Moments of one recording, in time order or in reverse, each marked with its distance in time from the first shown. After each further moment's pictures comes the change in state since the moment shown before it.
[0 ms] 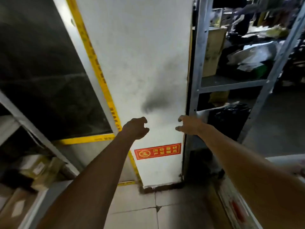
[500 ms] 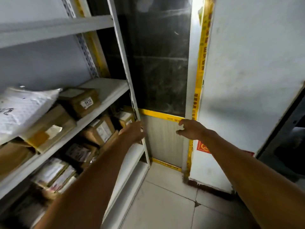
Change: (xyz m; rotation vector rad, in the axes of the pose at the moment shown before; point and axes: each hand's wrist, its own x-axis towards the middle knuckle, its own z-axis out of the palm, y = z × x) left_hand -0.264 -0.243 -0.044 -0.087 0.124 -0.595; right_hand -0.073 -0.286 0.112 -0.032 -0.138 -0.530
